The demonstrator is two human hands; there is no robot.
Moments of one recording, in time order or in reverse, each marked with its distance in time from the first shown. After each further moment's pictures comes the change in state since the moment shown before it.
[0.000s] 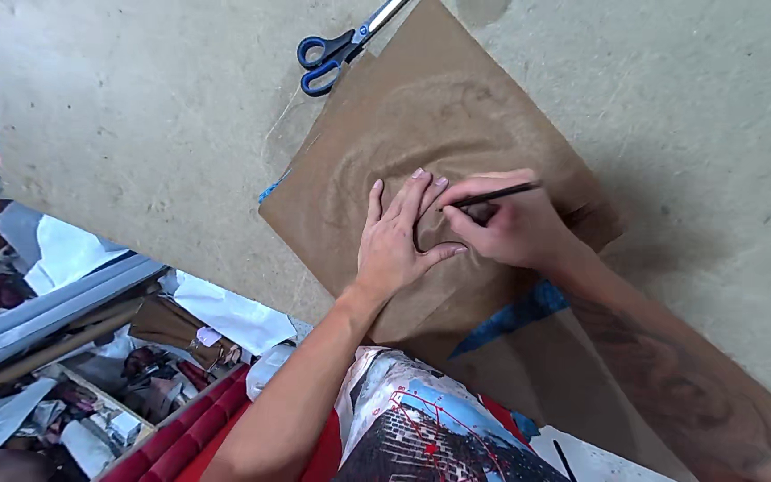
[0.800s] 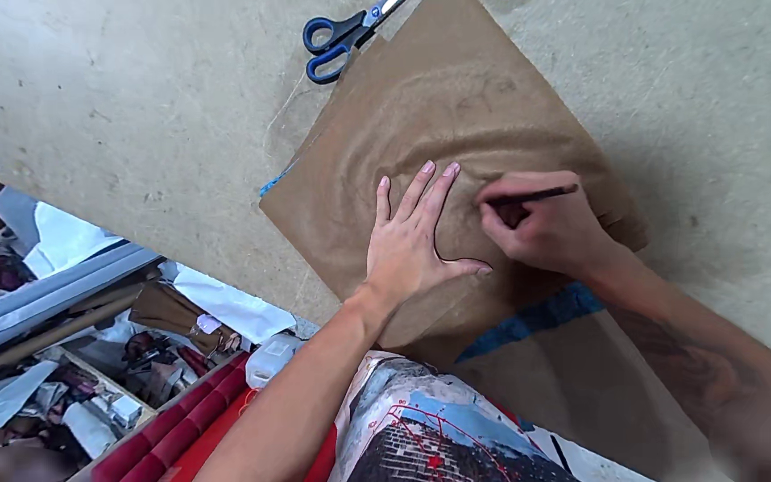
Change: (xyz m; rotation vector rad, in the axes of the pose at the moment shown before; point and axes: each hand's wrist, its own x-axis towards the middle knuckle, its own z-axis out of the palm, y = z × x) left_hand 0.003 0.007 0.004 0.178 -0.114 -0.079; right_hand -0.010 0.018 -0.008 -0.188 -0.030 0.024
